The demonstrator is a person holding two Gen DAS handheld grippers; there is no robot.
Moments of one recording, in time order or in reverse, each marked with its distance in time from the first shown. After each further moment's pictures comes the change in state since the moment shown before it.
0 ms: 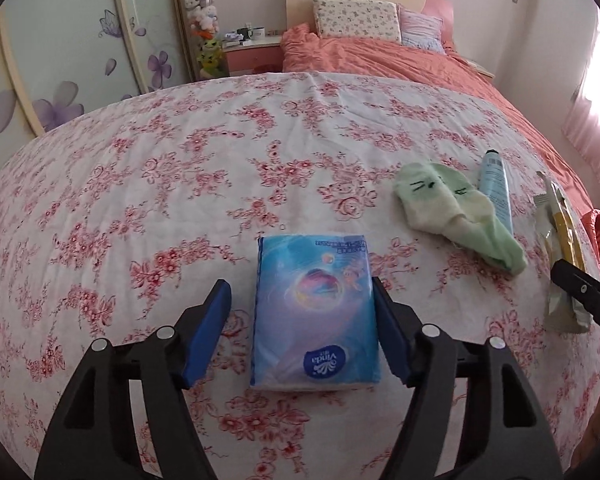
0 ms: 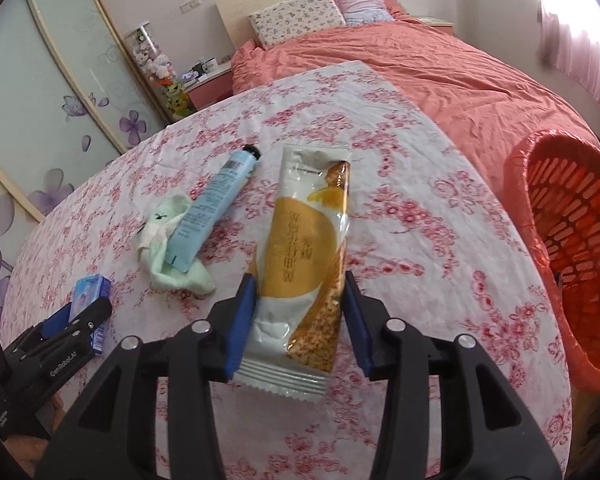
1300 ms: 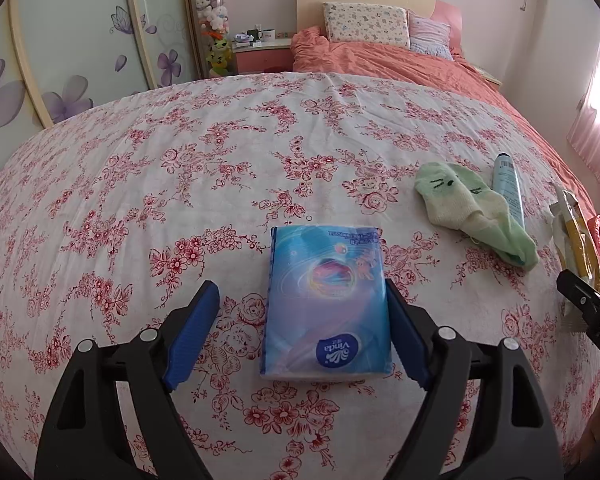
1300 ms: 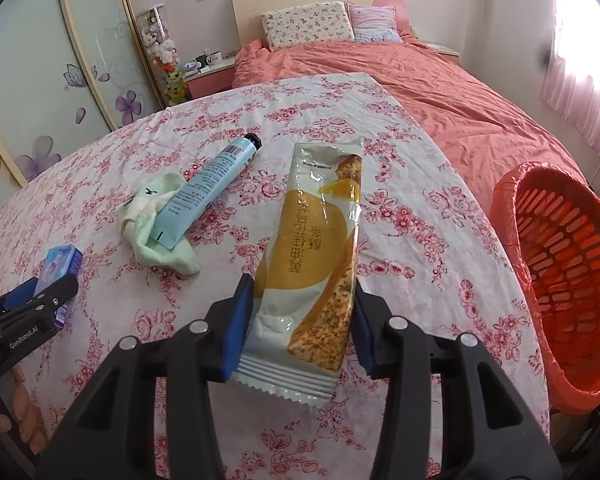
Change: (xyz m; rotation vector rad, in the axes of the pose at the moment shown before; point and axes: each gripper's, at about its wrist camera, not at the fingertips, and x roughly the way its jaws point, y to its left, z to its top) left arm -0.002 0.014 -0.005 -0.024 -0.009 0.012; right arm -0.001 0.005 -0.011 -0.117 -0.037 -0.092
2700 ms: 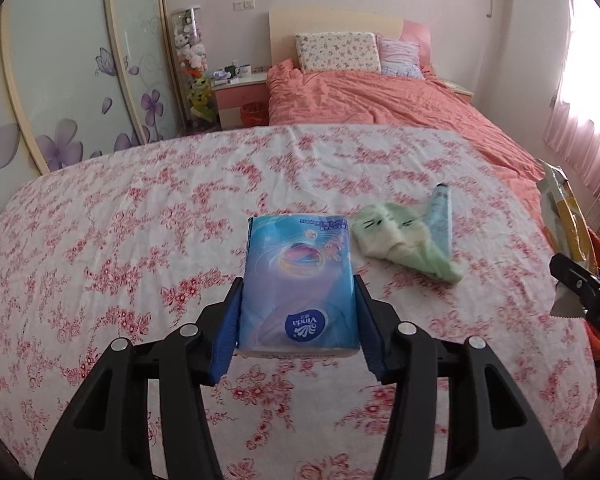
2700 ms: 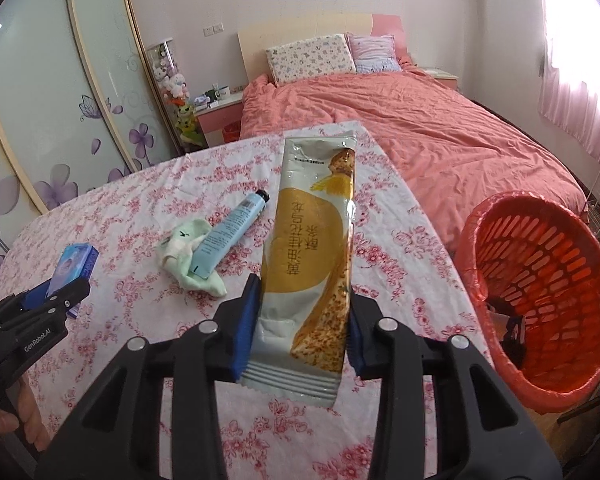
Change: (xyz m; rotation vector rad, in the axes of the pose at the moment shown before) left arm -0.064 -0.029 0.011 0.080 -0.120 -0.050; right arm -0.075 -0.015 0.007 0.026 -0.139 0.044
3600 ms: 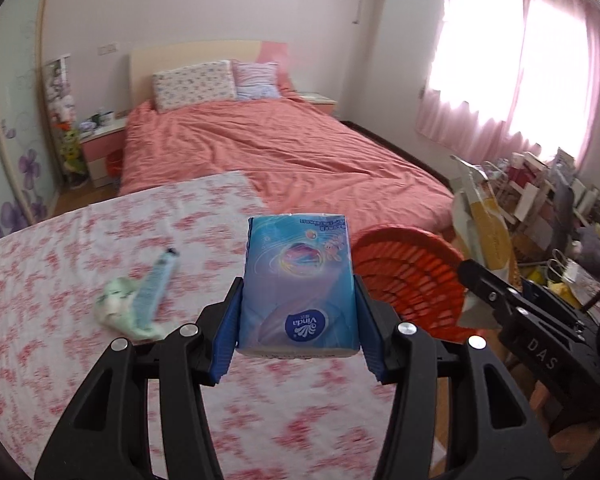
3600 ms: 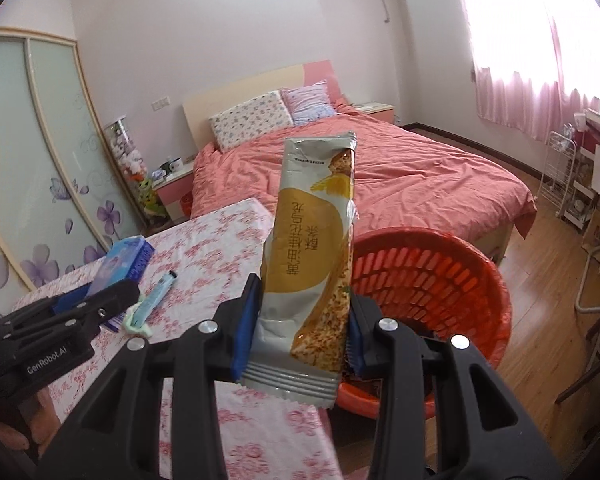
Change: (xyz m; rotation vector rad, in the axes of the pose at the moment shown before) left arm -0.063 -0.200 0.028 0.201 -0.080 -0.431; right arm -0.120 -0.161 0.006 0.196 -0.191 -0.105
